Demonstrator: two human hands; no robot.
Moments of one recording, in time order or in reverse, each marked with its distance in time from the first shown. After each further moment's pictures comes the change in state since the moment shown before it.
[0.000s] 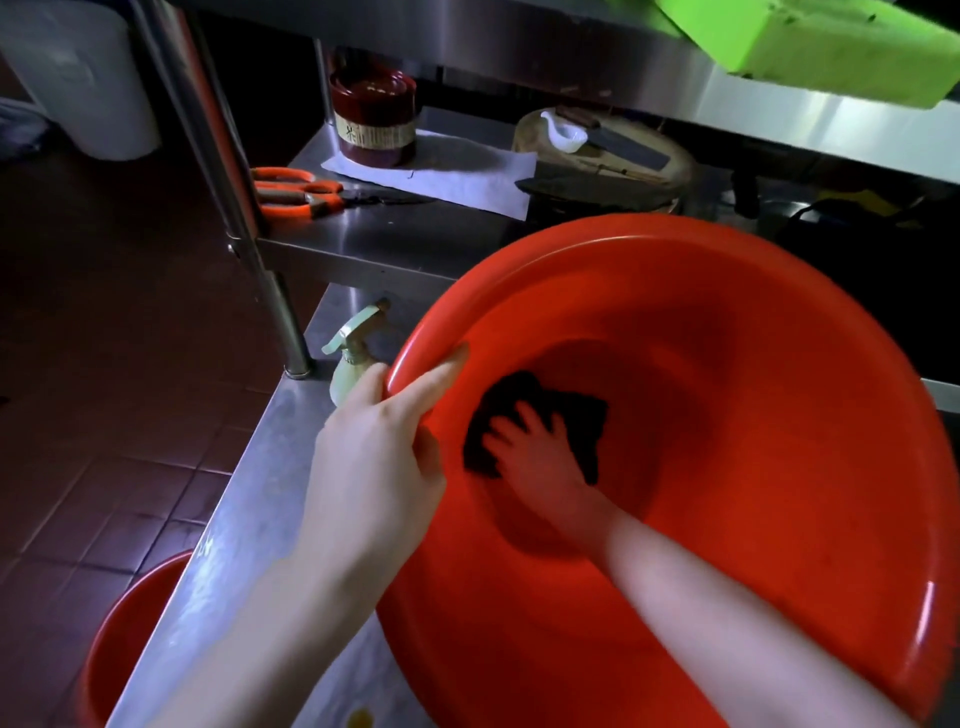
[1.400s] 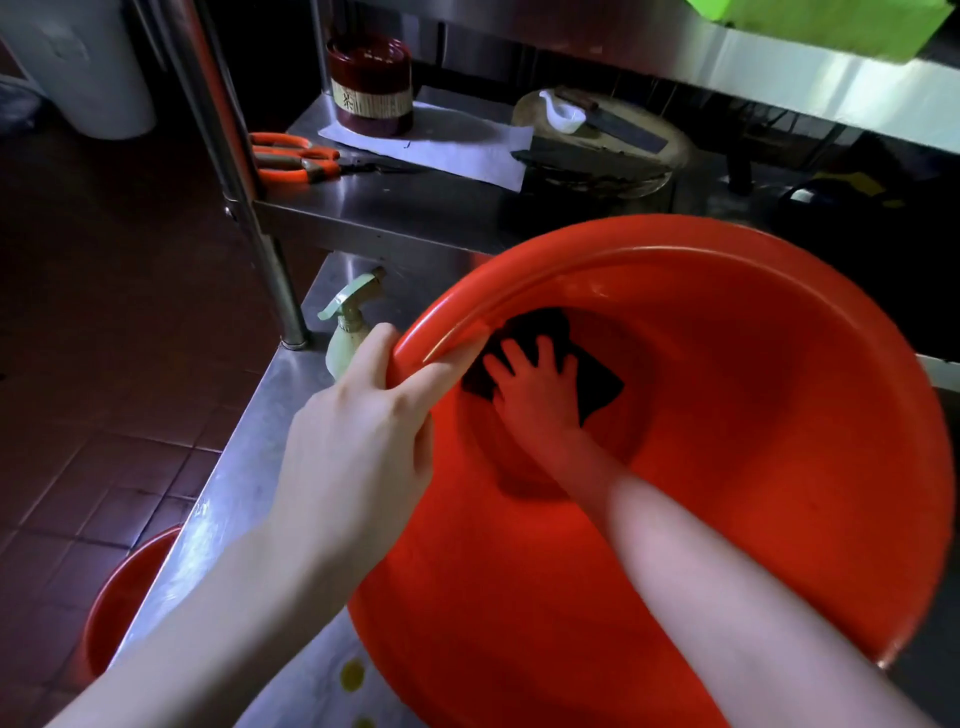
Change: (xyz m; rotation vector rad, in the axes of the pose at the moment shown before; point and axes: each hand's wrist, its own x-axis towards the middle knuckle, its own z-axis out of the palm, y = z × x) left_hand -0.022 0.012 -0.018 0.203 -0.030 0.181; right_hand 0.009 0.000 -0.031 -0.078 0.368 0.218
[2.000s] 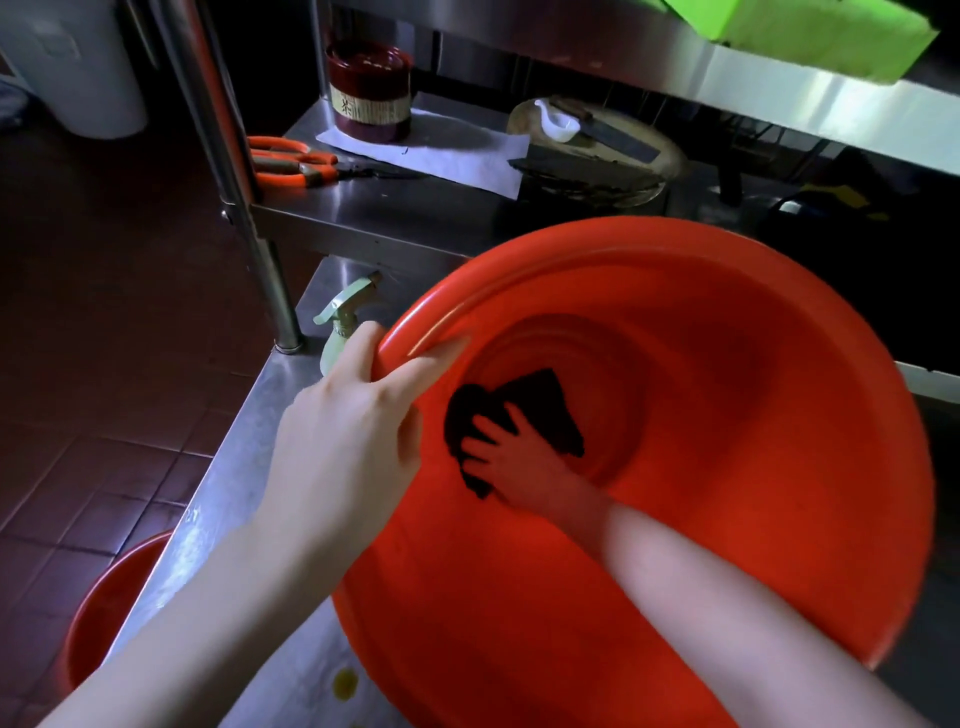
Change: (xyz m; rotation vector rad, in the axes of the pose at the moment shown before) left_hand 0.004 -0.012 0.005 -0.022 0.012 -0.023; right_hand -0.044 0.007 0.043 -0.253 -0.108 -0.698
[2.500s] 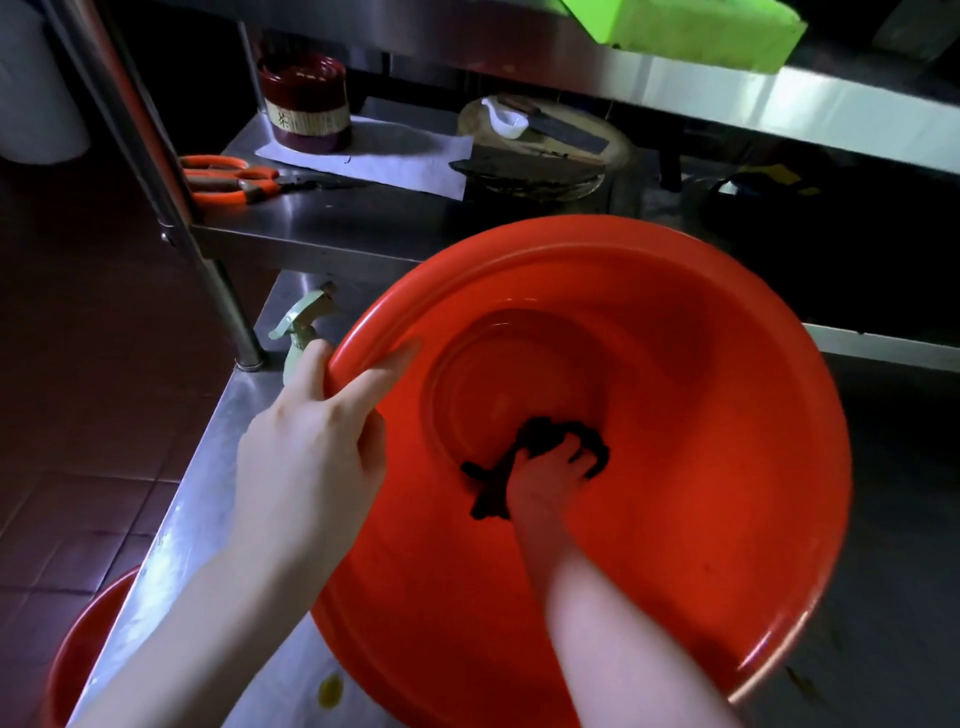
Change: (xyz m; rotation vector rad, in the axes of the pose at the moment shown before) left_hand -0.004 0.014 0.005 -0.006 0.044 -0.017; right_hand -0.028 -0.026 -0.010 1.072 0.122 1.783
